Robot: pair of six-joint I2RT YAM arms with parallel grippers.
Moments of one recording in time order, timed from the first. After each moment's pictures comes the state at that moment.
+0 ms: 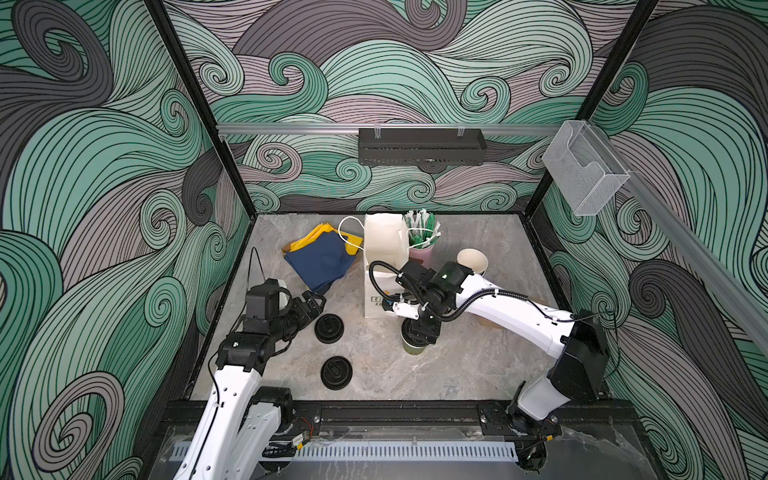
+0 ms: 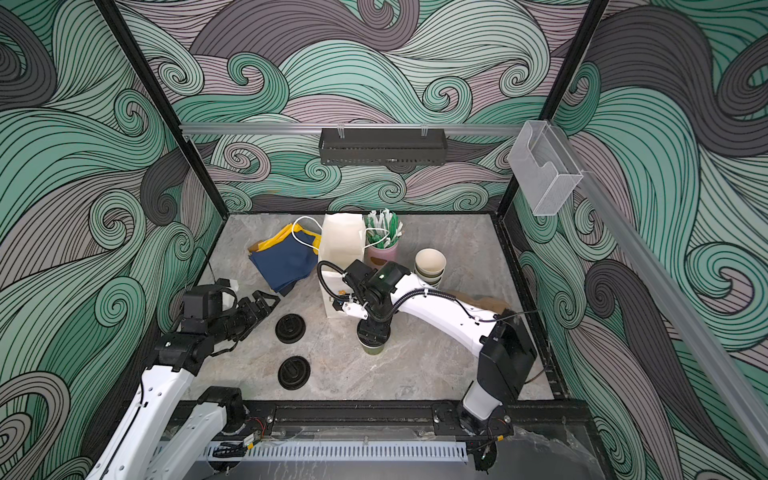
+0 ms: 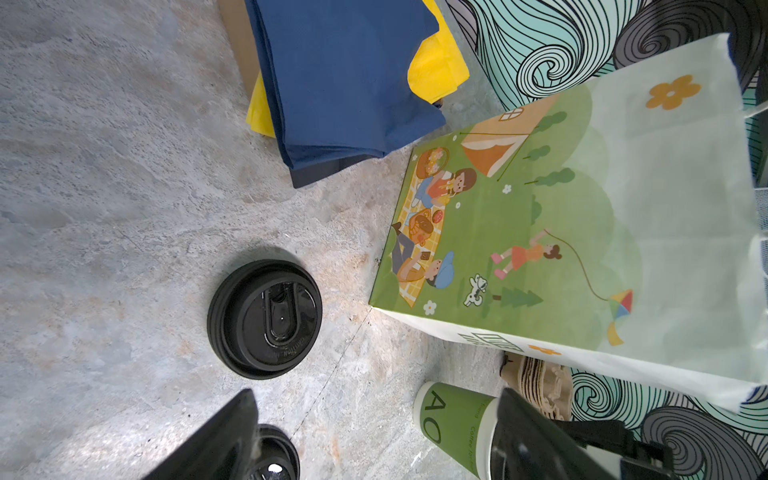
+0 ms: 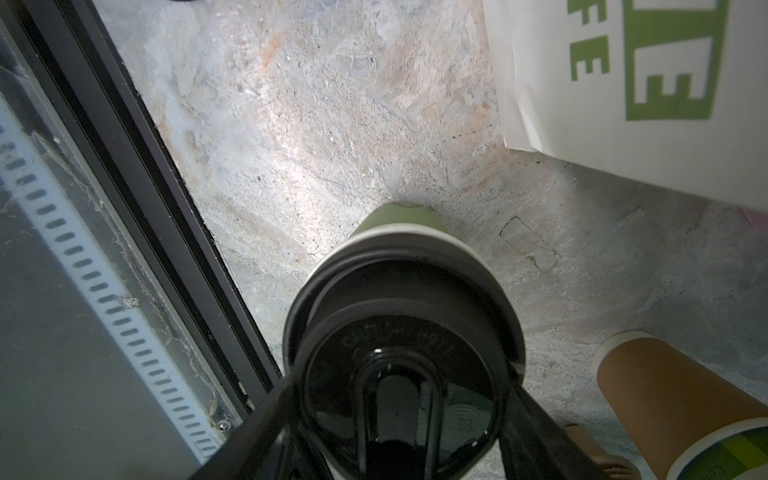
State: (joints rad) left arm -0.07 0.68 0.67 -0.73 0.32 -0.78; right arm 0.90 1.62 1.41 -1.23 -0.07 -0.44
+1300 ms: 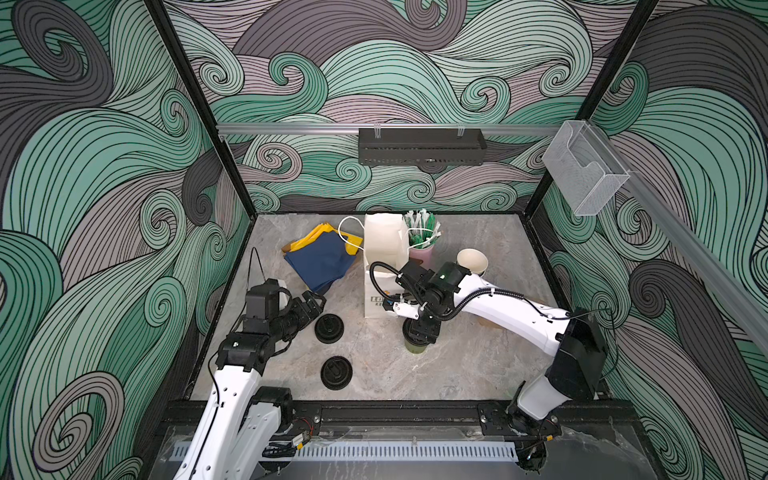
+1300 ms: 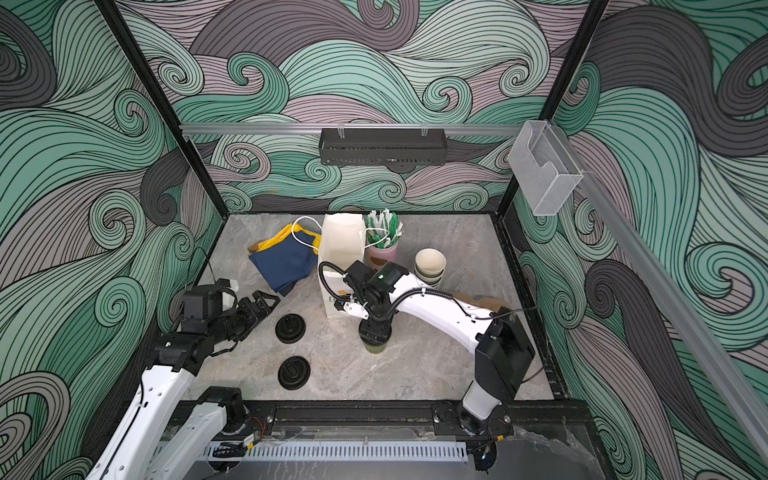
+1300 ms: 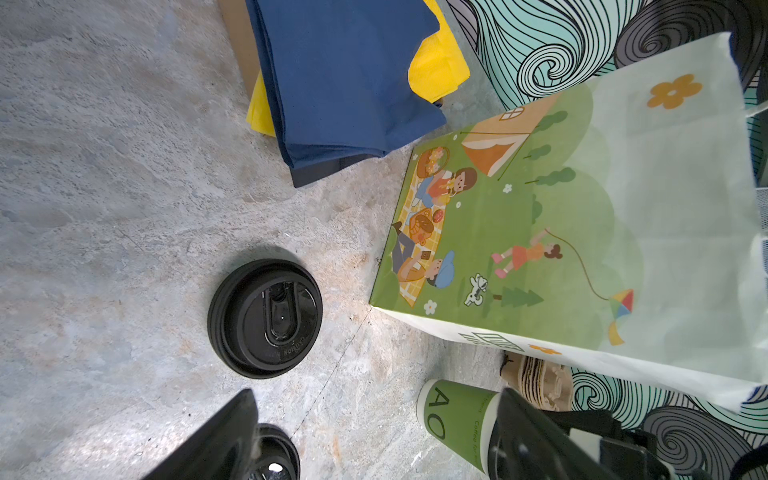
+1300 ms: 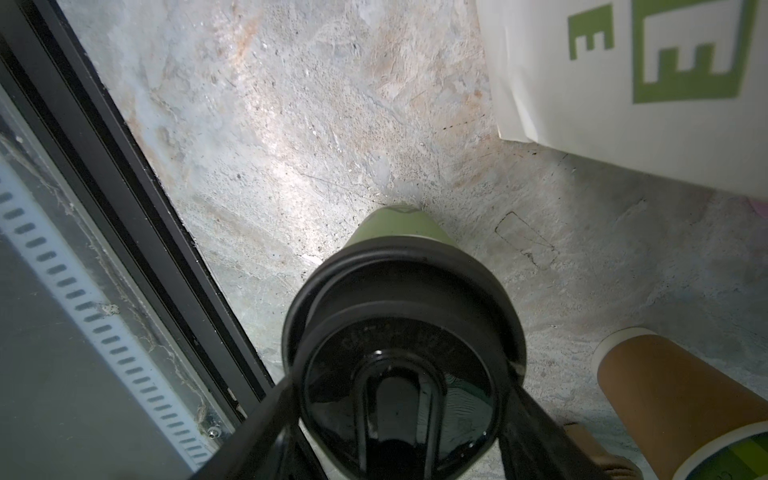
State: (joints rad) left arm -0.07 0.68 0.67 -0.74 0.33 -0.78; right arm 0.89 1.64 1.38 -1.21 -0.05 -0.43
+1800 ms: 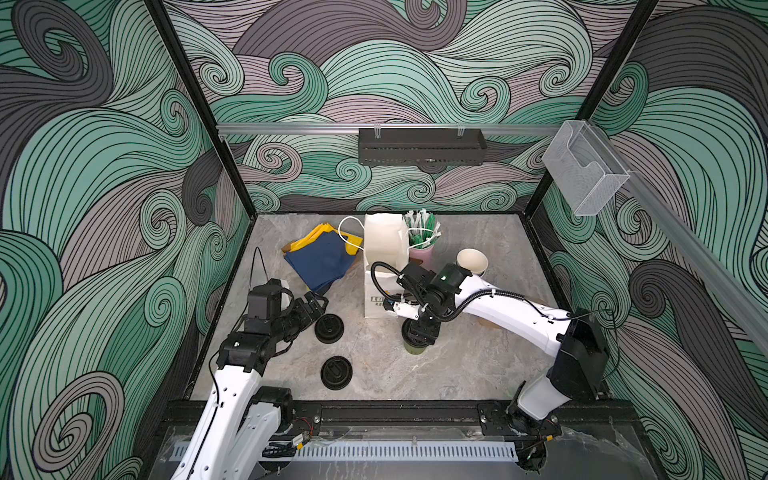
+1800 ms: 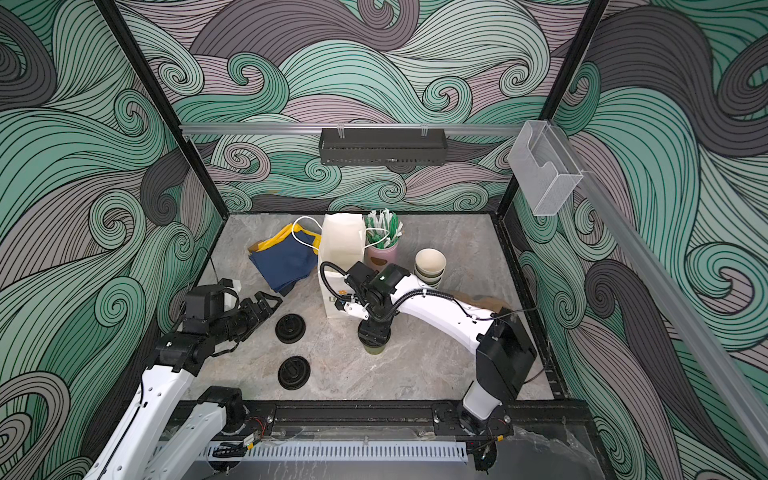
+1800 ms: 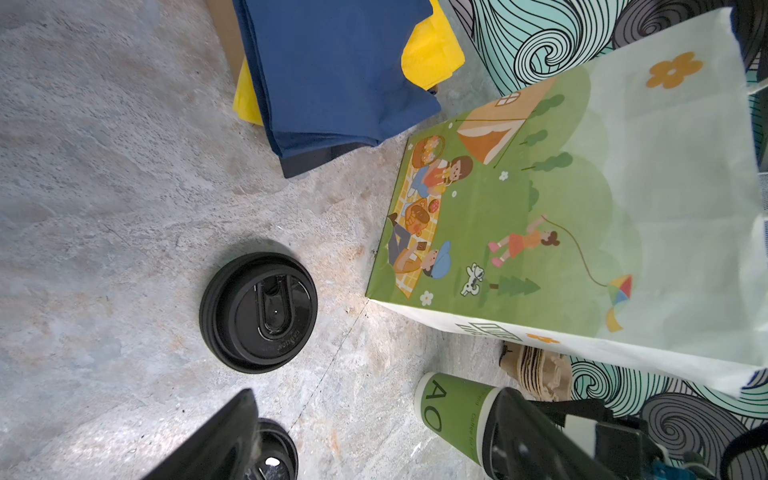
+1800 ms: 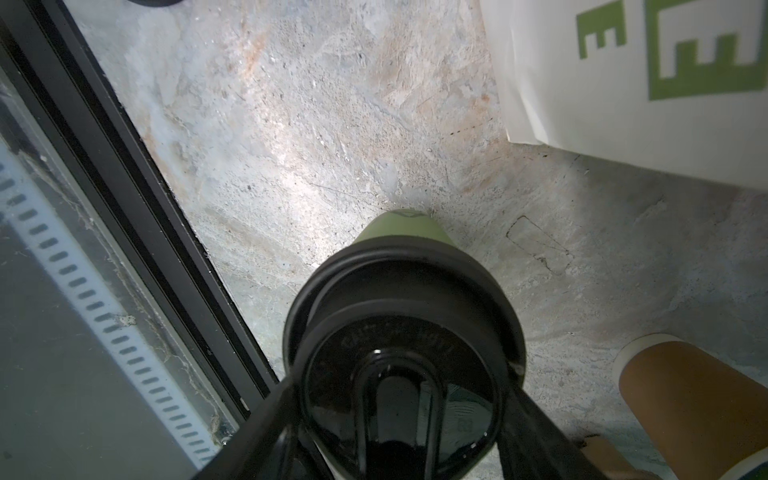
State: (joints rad) left arm -0.10 0.68 0.67 -0.74 0.33 -0.78; right arm 0.89 1.63 1.35 -1.18 -0.09 -0.40
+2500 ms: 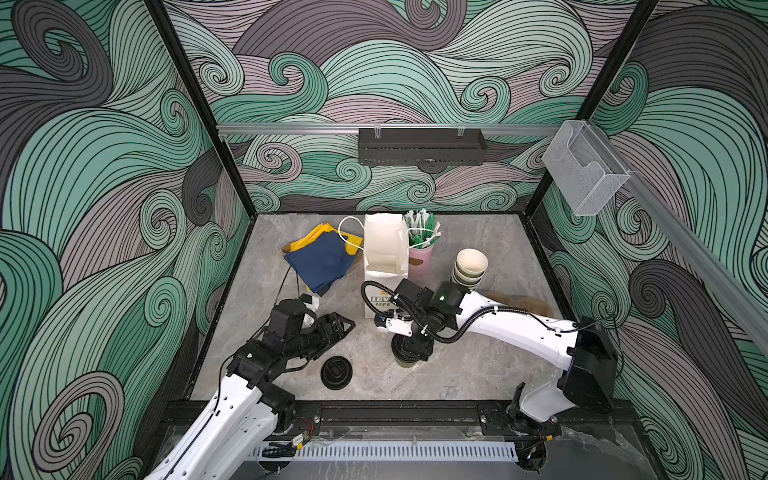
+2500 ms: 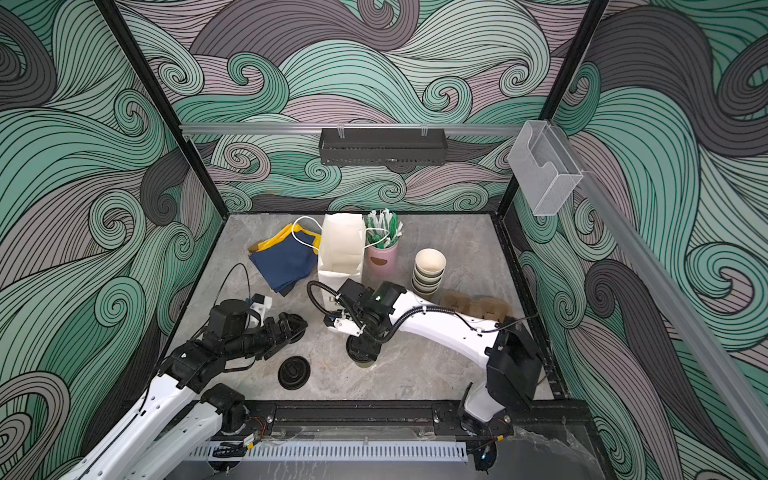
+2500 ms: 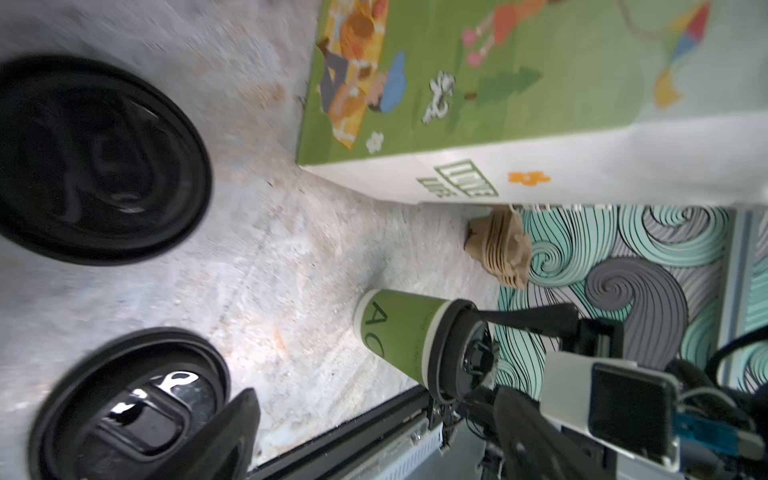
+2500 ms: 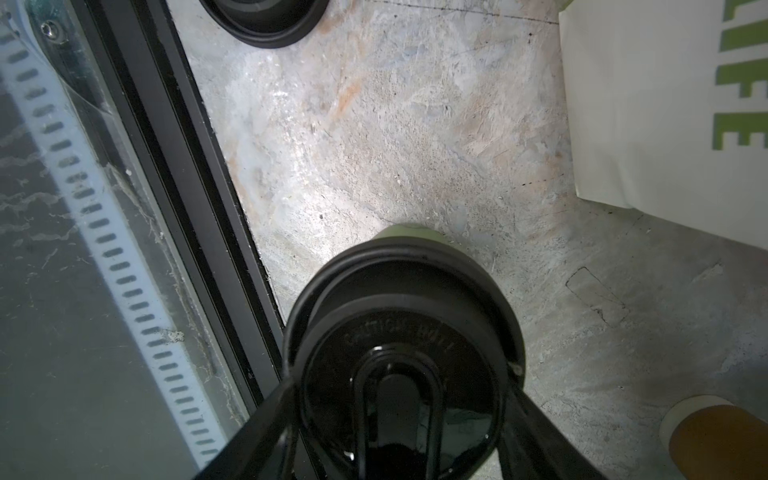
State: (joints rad) left arm -0.46 0.60 0.52 -0.63 0.44 -0.99; right arm 1.02 1.56 1.26 -1.07 -0.12 -0.34
